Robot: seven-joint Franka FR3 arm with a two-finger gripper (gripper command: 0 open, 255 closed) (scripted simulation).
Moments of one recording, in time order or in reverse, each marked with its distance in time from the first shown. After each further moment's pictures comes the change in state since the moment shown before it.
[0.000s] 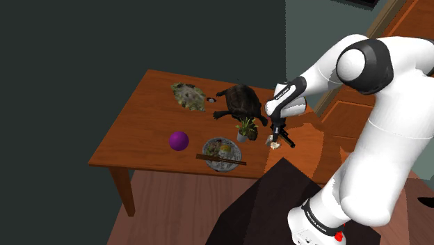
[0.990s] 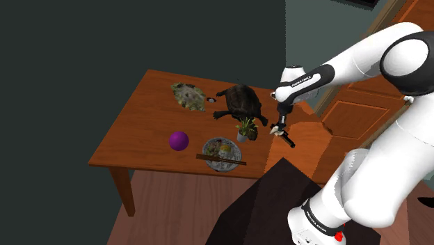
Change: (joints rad) arm 0.074 -0.244 -0.091 0.025 -0.211 -0.223 0.123
